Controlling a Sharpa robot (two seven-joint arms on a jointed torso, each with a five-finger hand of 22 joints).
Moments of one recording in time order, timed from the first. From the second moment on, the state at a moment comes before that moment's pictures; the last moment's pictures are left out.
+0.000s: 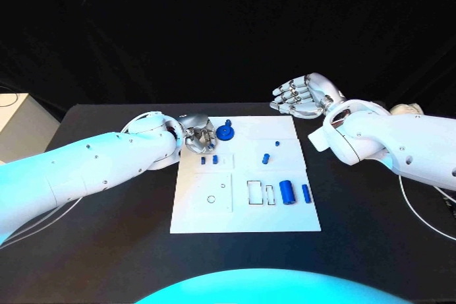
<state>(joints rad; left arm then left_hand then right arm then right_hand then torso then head) 1.21 -0.57 -0.06 1.21 -1.34 -0.09 -0.11 1.48 -0.24 0.55 0.13 0.33 0.96 0.15 0.30 0.42 1.07 0.09 0.38 0.15 1.28 0.03 1.43 0.93 0.15 0.98 0.13 1.23 0.90 1.33 -0.87 -0.16 1.53 -0.71 -0.59 0.11 1.36 -0.22 0.37 0.20 0.24 0.86 0.22 0.23 0.21 1.02 0.18 0.11 0.06 0.98 0.14 0.15 0.29 0.17 0.99 0.25 0.06 0.21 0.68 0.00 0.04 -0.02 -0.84</state>
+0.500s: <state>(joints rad) 1.20 -0.58 -0.07 1.22 -1.34 -0.09 -0.11 1.46 -0.26 0.55 0.13 0.33 0.93 0.16 0.26 0.41 1.07 0.09 0.35 0.15 1.27 0.03 1.43 0.92 0.15 0.97 0.14 1.22 0.90 1.33 -0.87 -0.16 1.53 -0.71 -0.59 0.10 1.36 -0.22 0.37 0.20 0.24 0.86 0.22 0.23 0.21 1.02 0.18 0.11 0.07 0.98 0.14 0.14 0.29 0.17 0.99 0.25 0.06 0.21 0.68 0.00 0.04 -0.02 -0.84</state>
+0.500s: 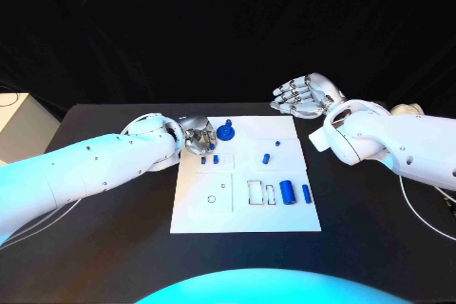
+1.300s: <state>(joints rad) 1.20 -0.59 -0.07 1.22 -1.34 -0.10 -0.12 1.45 -0.27 0.55 0.13 0.33 0.87 0.16 0.22 0.39 1.06 0.10 0.33 0.15 1.25 0.04 1.43 0.89 0.15 0.95 0.14 1.21 0.88 1.33 -0.87 -0.16 1.52 -0.71 -0.58 0.10 1.36 -0.22 0.36 0.20 0.24 0.86 0.22 0.22 0.20 1.02 0.18 0.10 0.06 0.98 0.14 0.14 0.28 0.17 0.99 0.25 0.06 0.20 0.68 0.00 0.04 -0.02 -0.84</state>
